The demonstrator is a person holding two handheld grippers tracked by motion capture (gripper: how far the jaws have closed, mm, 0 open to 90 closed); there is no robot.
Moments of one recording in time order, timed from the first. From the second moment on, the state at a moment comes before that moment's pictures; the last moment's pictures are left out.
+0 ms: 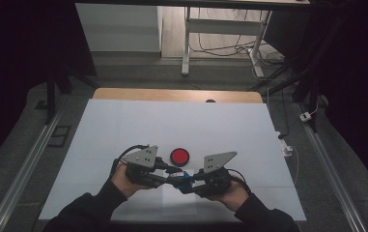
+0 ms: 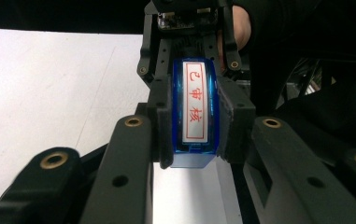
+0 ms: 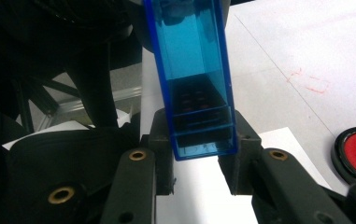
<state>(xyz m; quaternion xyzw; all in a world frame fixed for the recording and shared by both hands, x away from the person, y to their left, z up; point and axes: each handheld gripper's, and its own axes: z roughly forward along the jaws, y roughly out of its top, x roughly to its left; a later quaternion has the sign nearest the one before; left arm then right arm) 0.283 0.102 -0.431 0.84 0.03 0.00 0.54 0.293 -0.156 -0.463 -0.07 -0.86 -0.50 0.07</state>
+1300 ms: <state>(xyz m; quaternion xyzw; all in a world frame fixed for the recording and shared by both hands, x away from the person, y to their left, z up) 0.285 0.104 -0.436 0.82 0.03 -0.01 0.57 0.294 -0.160 -0.461 -0.07 -0.84 -0.54 0.09</state>
